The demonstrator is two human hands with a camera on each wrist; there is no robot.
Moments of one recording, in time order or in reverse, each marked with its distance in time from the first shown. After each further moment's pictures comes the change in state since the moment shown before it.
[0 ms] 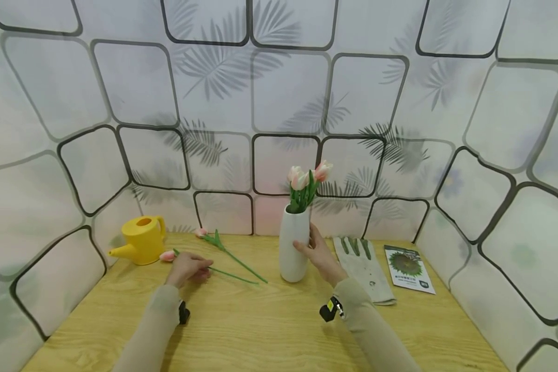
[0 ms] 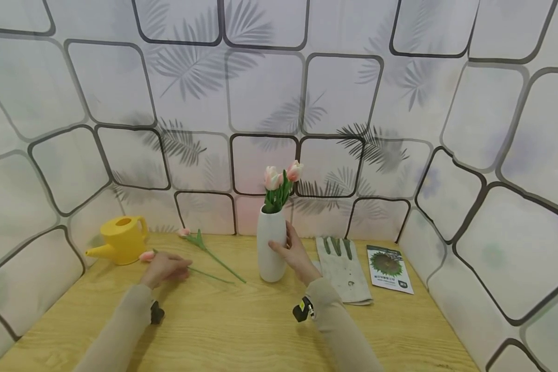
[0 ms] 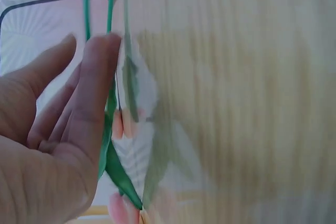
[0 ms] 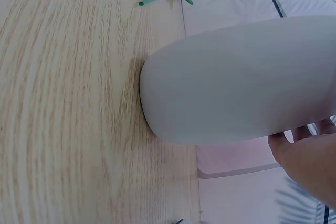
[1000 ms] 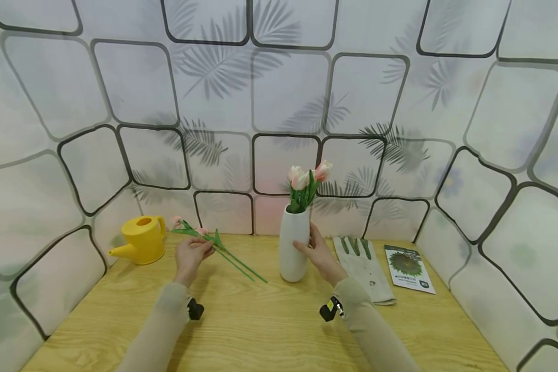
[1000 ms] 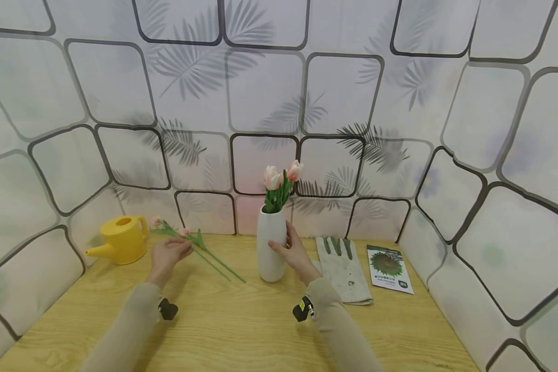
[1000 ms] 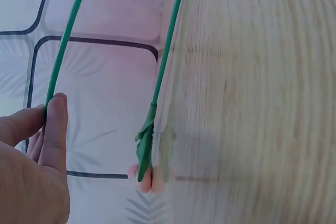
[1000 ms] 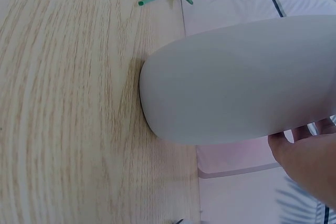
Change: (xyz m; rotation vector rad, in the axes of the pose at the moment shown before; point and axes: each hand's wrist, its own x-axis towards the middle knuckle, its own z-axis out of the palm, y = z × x) left_hand 0.001 0.033 0.023 -0.379 0.314 0.116; right_hand 0.001 0.000 0.000 -0.002 -0.008 -0.011
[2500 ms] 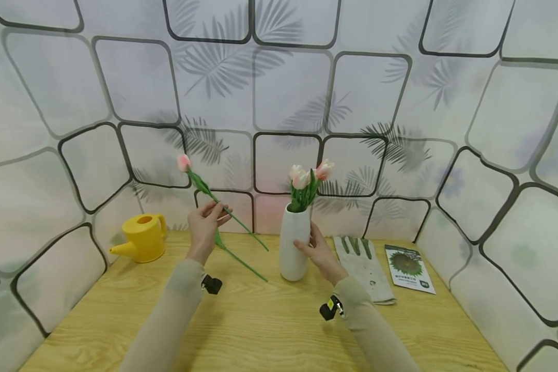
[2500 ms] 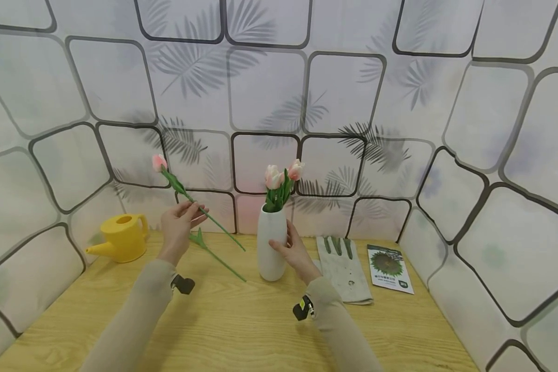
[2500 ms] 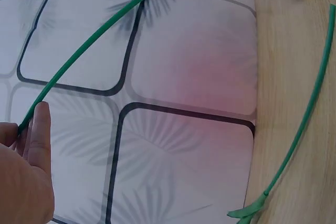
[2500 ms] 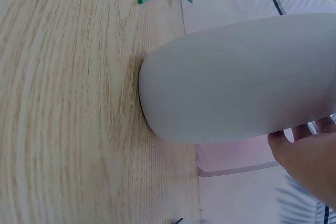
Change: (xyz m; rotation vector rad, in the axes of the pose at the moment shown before) left_hand -0.016 0.078 0.055 -0.285 -0.105 0.287; right_hand -0.020 -0.032 0.004 -0.001 -0.051 0.020
